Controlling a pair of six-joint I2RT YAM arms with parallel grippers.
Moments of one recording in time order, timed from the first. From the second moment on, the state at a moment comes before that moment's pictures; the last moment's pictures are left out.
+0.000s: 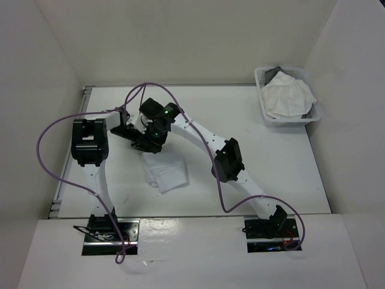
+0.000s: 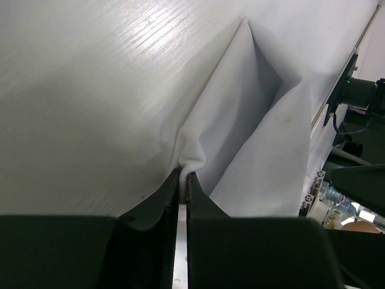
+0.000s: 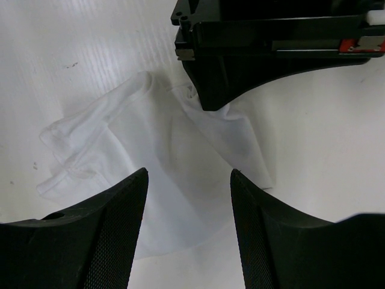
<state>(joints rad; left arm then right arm) 0.05 2.20 1.48 -0.90 0.92 0.34 0.90 2.54 2.62 -1.16 -0.24 -0.38</state>
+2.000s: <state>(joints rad) 0.05 2.18 1.47 -0.89 0.91 0.36 0.86 2.62 2.65 -1.20 -0.09 -0.34</state>
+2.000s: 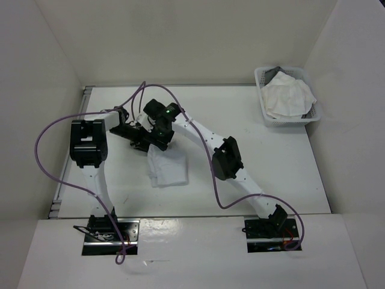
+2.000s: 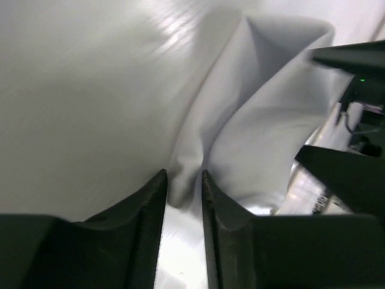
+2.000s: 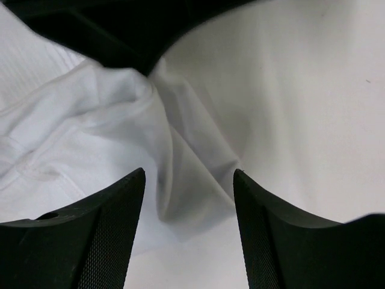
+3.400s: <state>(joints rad) -0.11 2.22 1.60 -1.34 1.13 0.76 0.49 1.70 1.39 -0.75 0.15 -0.32</state>
